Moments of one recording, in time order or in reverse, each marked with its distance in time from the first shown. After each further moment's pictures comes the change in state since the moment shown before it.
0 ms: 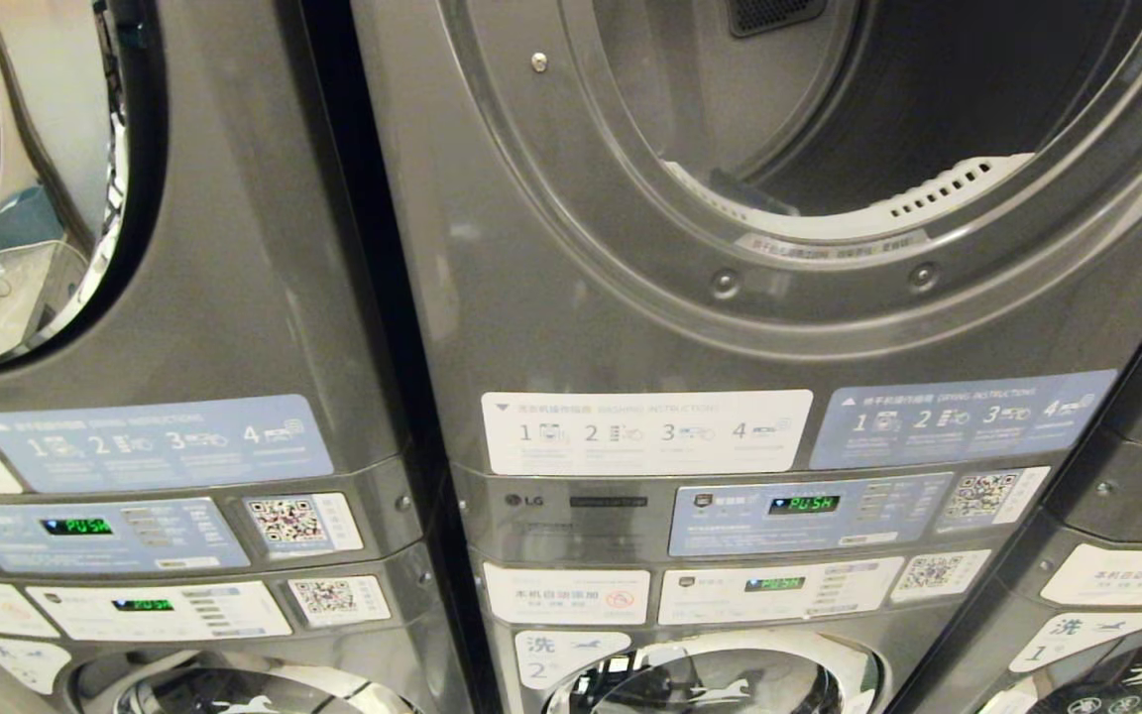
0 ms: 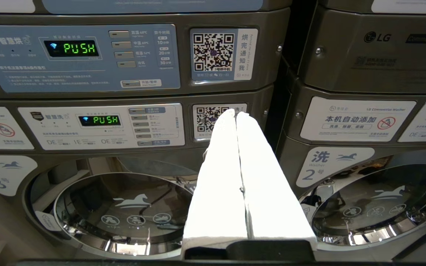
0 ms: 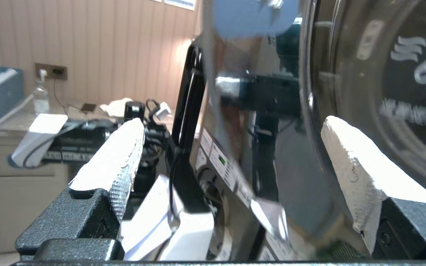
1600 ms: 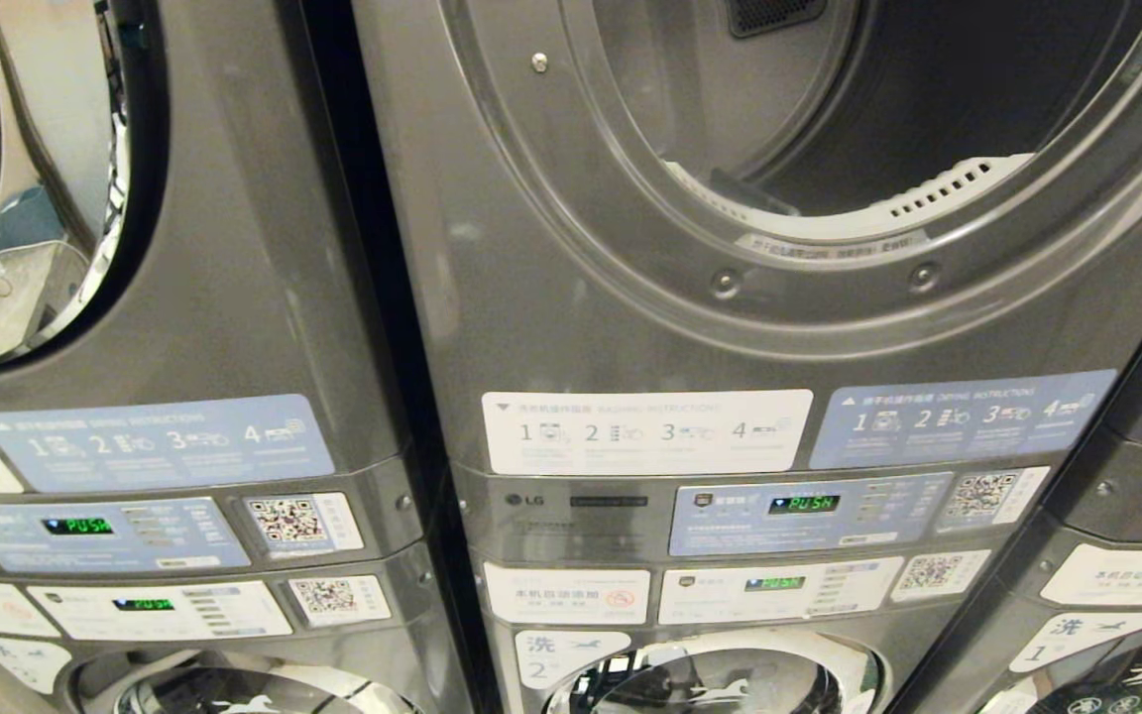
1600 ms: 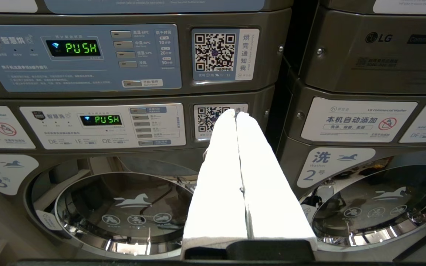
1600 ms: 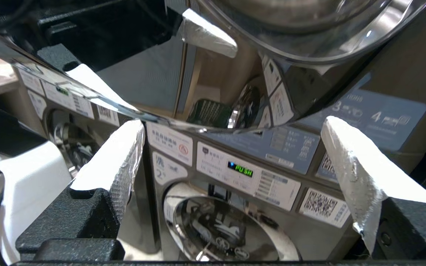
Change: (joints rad) left arm 0.000 0.000 0.000 0.000 0.000 0.000; right arm -0.118 -0.144 0.293 0.129 -0.581 -0.036
